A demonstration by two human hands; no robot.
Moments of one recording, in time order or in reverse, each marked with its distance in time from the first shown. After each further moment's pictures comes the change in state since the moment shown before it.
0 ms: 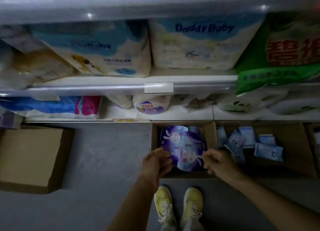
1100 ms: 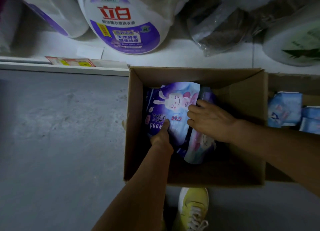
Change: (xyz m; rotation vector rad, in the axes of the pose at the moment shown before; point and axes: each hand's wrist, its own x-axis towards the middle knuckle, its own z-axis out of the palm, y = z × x) left_hand 0.378 -0.185 0.022 -0.226 0.302 -0.252; right_hand 0.270 0.133 0.101 -1.783 -0.183 -1.144
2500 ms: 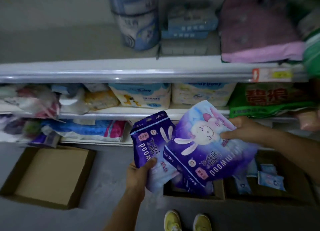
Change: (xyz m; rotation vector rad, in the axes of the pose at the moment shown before) left_hand -0.486 0.142 -0.212 0.158 -0.288 0.719; right_hand -0.259 0.105 -0.440 1.614 0.359 0.837
